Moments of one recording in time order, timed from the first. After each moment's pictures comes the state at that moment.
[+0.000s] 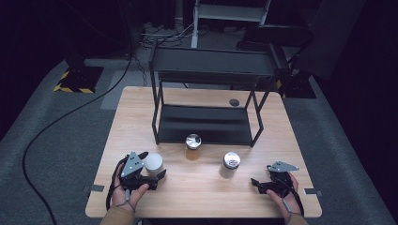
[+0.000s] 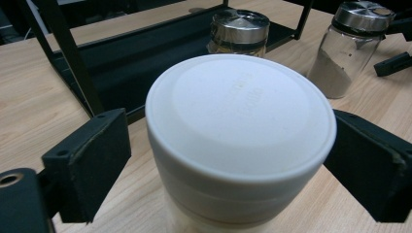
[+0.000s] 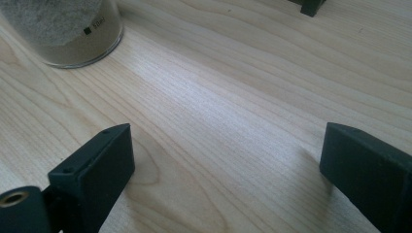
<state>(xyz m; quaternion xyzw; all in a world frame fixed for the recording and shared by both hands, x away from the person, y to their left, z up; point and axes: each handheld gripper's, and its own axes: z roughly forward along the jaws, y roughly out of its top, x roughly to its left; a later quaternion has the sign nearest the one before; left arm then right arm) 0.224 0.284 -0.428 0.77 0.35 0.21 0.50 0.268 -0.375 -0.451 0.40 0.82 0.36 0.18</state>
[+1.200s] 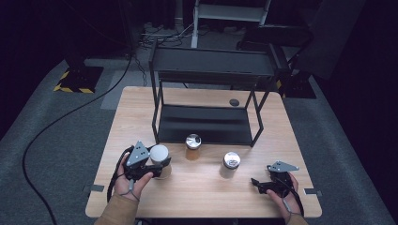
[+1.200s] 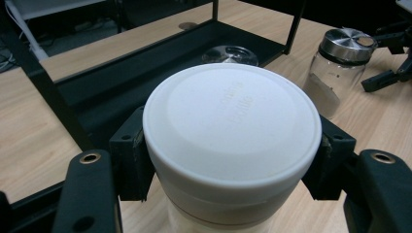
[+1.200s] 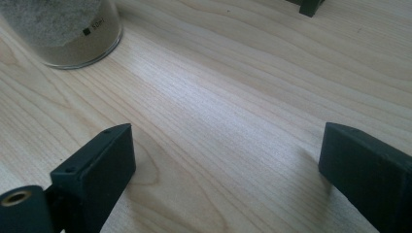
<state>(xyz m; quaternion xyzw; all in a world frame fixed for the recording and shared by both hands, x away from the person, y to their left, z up) 0.250 0.269 -0.390 0.78 0.32 0.20 0.49 0.268 -0.375 -0.451 0.40 0.82 0.36 0.18</state>
